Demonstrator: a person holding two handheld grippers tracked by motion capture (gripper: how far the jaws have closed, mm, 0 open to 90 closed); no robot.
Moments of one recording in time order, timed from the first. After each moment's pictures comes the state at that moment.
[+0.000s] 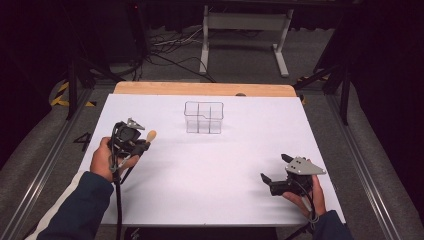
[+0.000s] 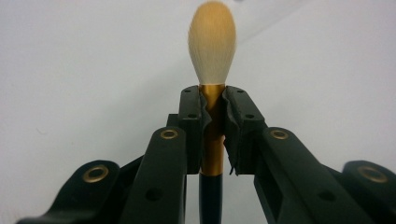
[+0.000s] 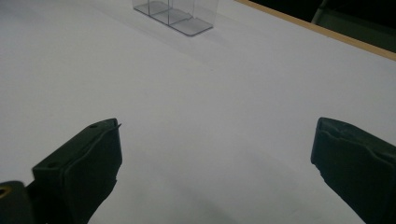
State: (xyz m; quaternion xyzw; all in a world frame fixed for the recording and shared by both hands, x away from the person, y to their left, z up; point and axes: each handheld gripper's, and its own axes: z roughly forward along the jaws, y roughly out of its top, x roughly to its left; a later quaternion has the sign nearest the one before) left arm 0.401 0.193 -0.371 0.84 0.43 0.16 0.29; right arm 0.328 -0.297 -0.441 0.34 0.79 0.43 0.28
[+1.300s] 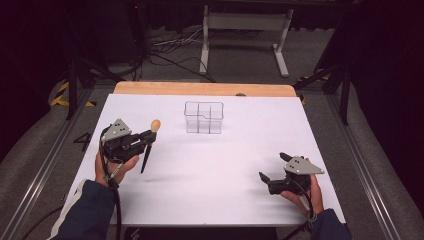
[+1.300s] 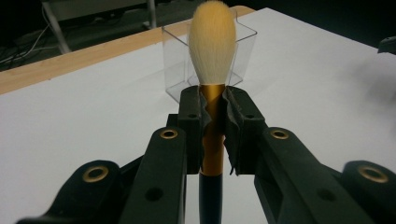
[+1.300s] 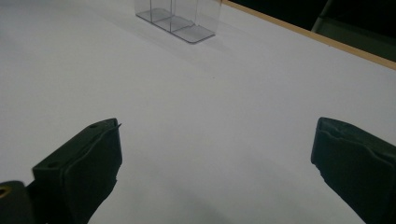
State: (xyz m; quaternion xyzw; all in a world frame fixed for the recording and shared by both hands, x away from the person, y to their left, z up) left arm 0.383 0.201 -0.374 0.77 0.35 0.18 0.50; right arm 0.331 -0.294 -0.443 0.33 0.78 0.44 0.29
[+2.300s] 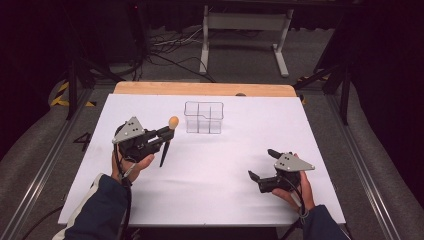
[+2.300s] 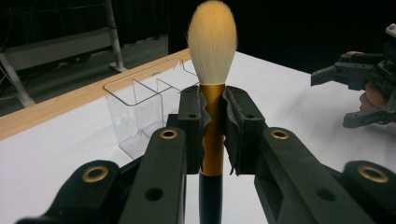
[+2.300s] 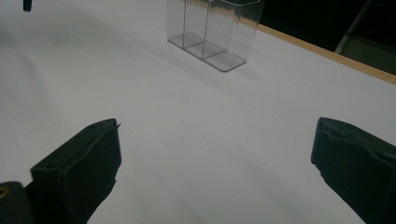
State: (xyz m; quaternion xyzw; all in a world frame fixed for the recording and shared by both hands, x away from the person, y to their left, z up) left arm 0.383 0.164 -0.365 0.75 0.27 0.17 0.57; right arm 0.339 -0.266 -0.435 0.30 0.79 0.47 0.27
